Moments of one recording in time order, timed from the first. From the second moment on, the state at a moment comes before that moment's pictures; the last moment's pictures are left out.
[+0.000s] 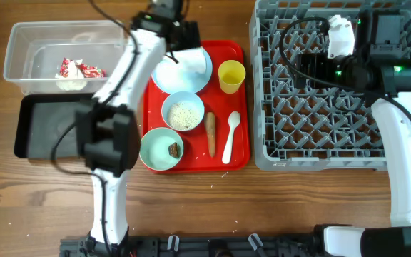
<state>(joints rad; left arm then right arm) -0.31 2.26 2.03 -0.81 -0.09 -0.40 0.00 1.50 1.51 -0.99 -0.29 -0.05</state>
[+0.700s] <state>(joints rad) -0.34 2.40 2.05 -0.89 -0.09 -0.28 0.00 1.50 1.51 -0.99 -0.29 -0.05</state>
